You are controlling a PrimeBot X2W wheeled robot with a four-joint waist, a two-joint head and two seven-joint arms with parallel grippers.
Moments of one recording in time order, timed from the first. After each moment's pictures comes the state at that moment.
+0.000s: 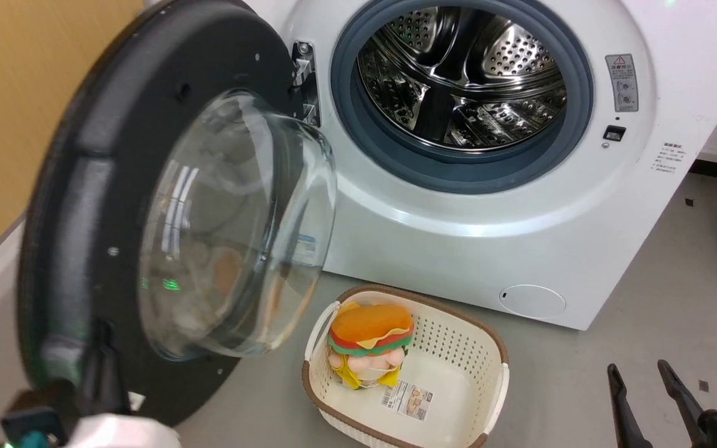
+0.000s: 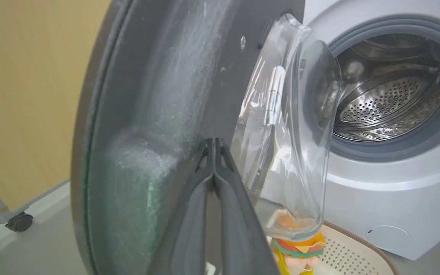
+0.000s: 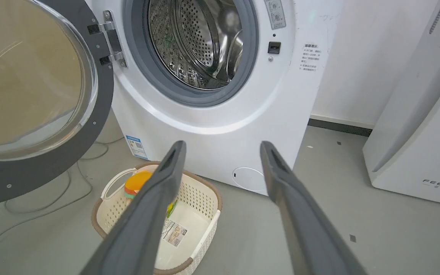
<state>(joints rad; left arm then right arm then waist) 0.17 0.27 -0.08 -0.24 -0.32 0.33 -0.06 0.21 -0.05 -0.12 -0.07 0.07 0.13 -0.10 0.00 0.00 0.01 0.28</state>
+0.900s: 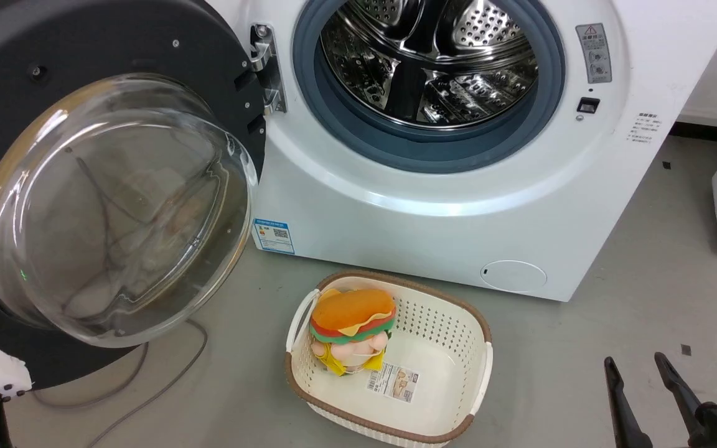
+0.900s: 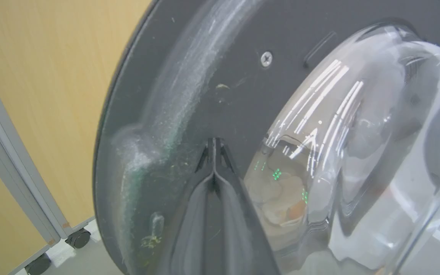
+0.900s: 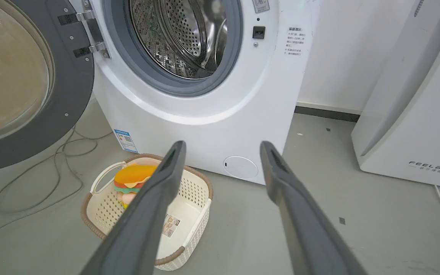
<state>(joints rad) -0.17 0.45 0.17 0.33 -0.46 0.19 -0.24 0.19 -0.05 -0.11 -0.08 0.07 0.13 -0.08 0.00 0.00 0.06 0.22</state>
